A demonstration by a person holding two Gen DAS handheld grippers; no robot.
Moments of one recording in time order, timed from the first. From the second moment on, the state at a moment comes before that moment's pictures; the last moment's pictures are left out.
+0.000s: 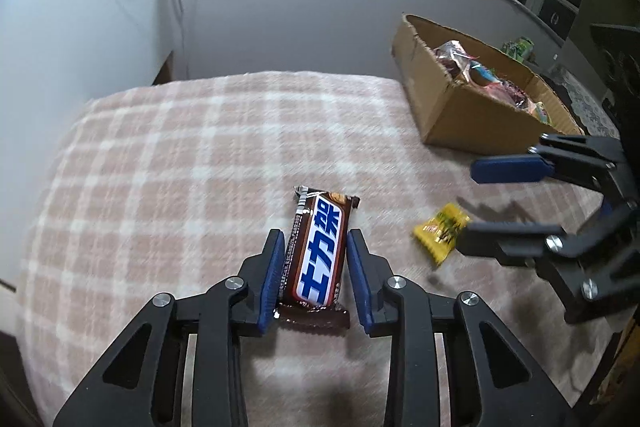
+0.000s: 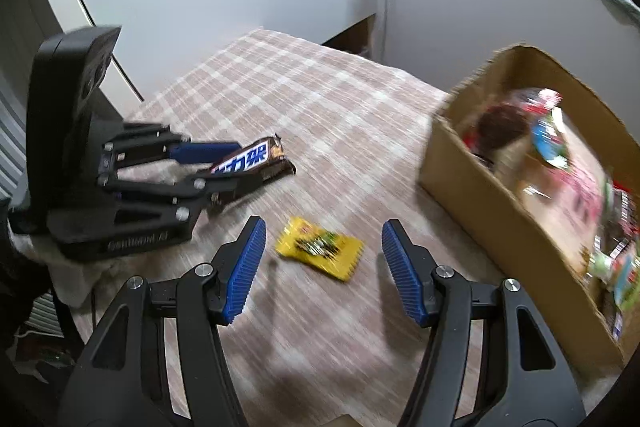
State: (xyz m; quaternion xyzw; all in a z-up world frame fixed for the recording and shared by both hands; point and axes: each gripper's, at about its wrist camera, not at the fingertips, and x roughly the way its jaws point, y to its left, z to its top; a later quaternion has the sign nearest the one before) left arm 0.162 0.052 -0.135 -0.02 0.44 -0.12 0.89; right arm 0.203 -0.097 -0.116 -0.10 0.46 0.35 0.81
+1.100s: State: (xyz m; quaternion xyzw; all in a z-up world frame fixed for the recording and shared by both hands) left arm 0.164 0.051 -0.139 -0.02 0.46 -0.10 0.88; right arm 0.187 -0.066 -0.136 -0.21 0.47 0.33 0.79
